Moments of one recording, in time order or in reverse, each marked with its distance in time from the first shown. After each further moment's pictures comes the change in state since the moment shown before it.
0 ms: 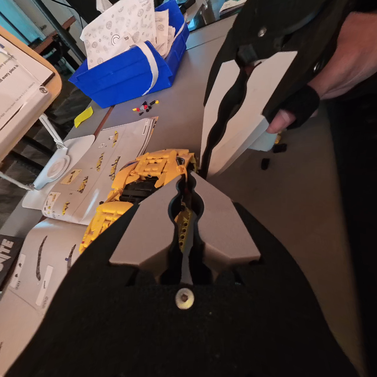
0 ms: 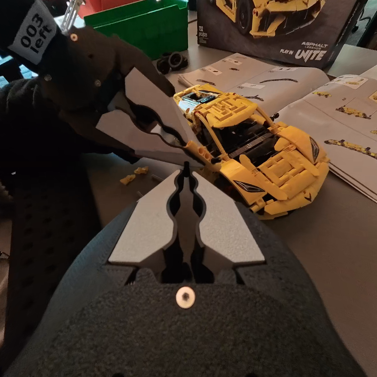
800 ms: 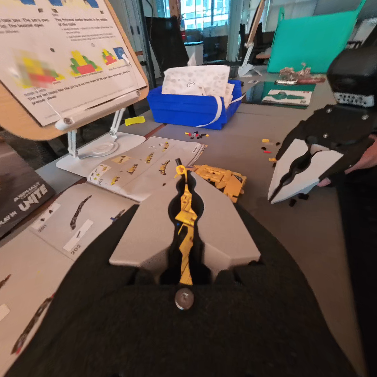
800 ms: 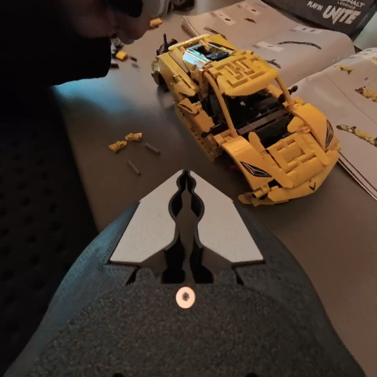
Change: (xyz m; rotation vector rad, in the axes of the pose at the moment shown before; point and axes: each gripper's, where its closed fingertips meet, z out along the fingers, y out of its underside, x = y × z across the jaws) left arm -0.100 0.006 -0.074 0.240 -0.114 -0.400; right arm 0.000 0.028 0.002 -0.185 0.014 -0.115
